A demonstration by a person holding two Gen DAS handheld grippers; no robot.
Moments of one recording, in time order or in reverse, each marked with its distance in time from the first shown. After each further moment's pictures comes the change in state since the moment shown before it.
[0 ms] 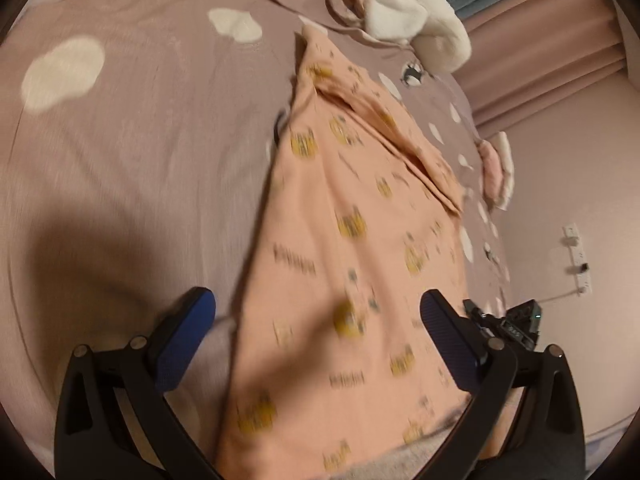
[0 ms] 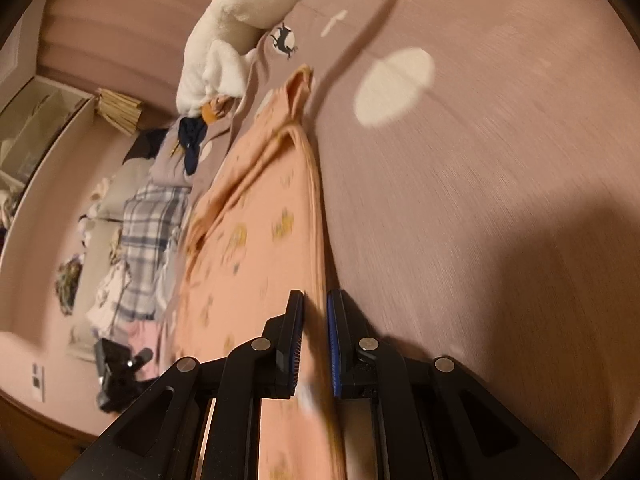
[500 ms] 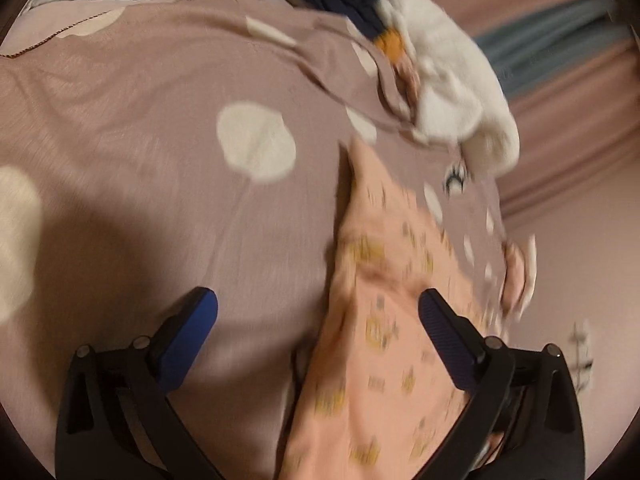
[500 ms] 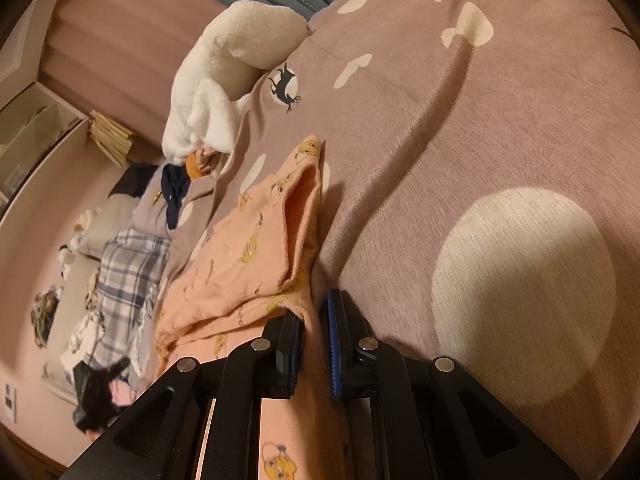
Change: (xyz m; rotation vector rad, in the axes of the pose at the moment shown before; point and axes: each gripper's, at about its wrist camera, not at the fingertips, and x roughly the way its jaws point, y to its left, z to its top) left arm 0.030 0.012 0.112 -0.135 -0.218 0.086; right arm 0.074 0.018 0.095 -0.066 -0.182 -0.051
